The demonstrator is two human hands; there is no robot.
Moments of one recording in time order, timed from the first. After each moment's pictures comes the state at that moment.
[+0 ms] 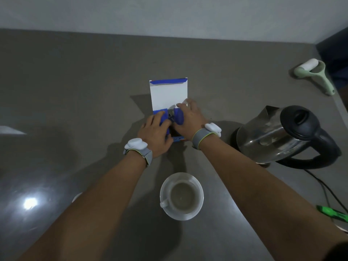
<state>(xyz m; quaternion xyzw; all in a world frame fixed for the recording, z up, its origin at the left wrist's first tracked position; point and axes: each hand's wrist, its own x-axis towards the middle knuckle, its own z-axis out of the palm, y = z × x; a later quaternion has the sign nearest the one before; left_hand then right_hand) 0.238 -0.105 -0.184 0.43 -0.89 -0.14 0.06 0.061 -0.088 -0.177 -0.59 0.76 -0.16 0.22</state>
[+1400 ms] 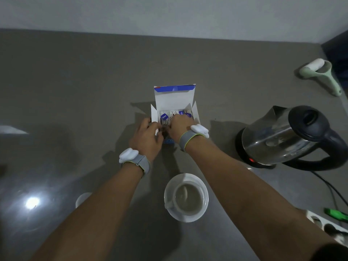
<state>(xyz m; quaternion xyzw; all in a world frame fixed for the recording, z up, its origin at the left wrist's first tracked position) 0.265 -0.094 -0.185 0.55 -0.79 -0.20 0.18 0.117 -0.108 -0.169 -0.57 0.79 0.00 0.24</state>
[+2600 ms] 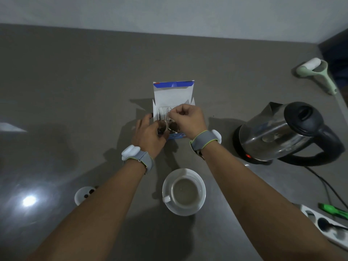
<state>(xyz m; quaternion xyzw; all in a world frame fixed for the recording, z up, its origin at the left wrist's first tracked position) 0.259 -0.086 -0.181 0.54 -0.80 -0.22 0.17 0.109 -0.070 -0.130 -0.33 0.68 -0.49 0.43</state>
